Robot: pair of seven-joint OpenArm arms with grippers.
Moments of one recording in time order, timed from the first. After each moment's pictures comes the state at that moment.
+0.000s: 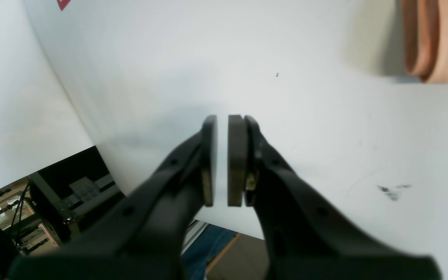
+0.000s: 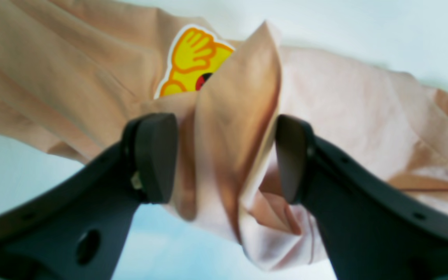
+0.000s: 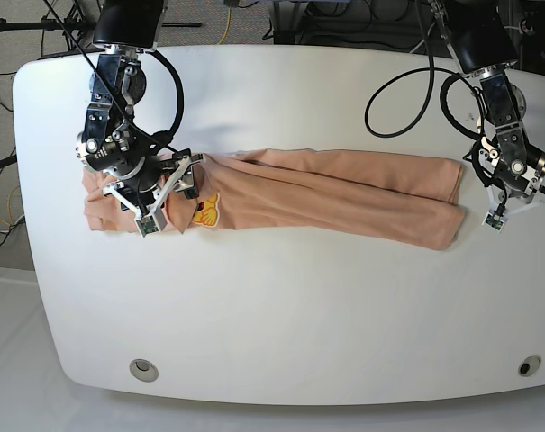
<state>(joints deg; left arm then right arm) -4.0 -13.8 -20.4 98.9 21.3 -42.1 70.6 -1.0 6.8 11.3 99.4 15.8 26.4 -61.5</state>
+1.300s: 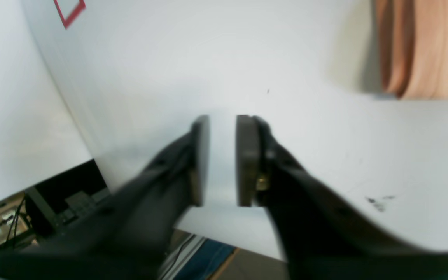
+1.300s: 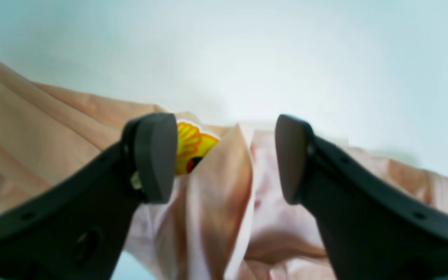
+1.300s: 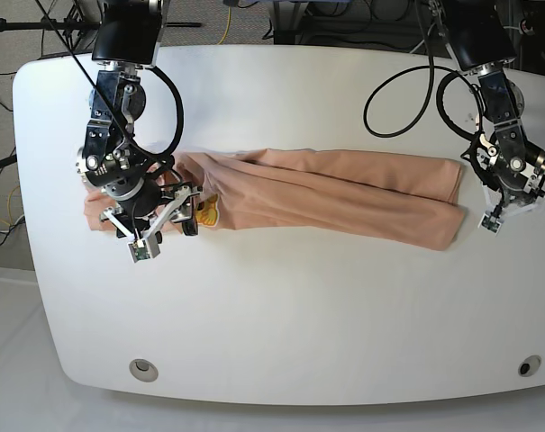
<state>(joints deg) -3.4 -13.1 -20.7 100.0 20.8 -42.1 66.7 2.8 7.1 10.1 97.7 15.2 23.6 -51.3</state>
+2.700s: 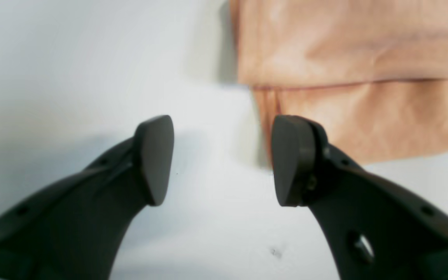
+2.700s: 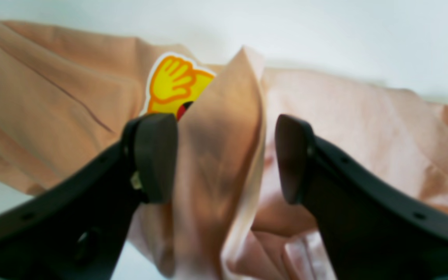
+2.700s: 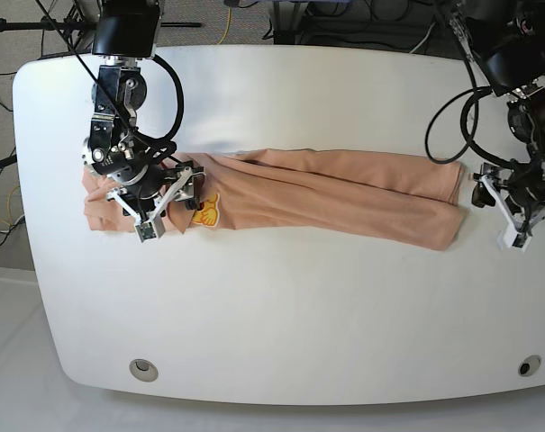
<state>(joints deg) -9.3 -19.5 -30.7 86.8 -20.8 -41.9 74.9 0.9 8.0 9.4 91.2 15.2 23.8 -51.5</state>
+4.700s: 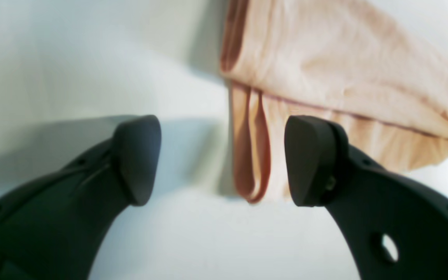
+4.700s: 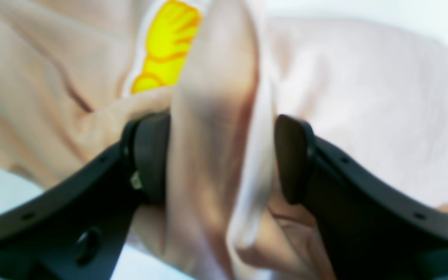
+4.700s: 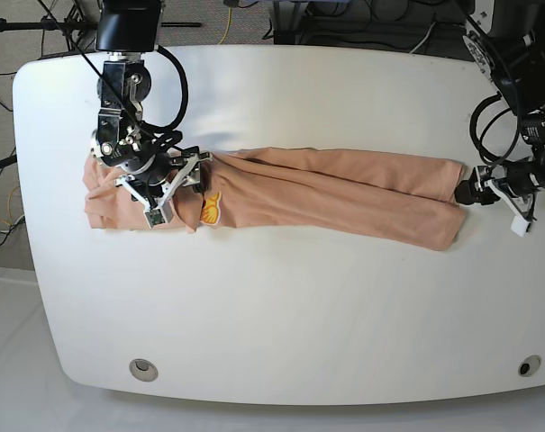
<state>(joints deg) -14.8 -23.3 -34.7 57.4 -36.9 -42.3 71.9 -0.7 8.0 7.7 87.9 14.6 24.0 -51.2</state>
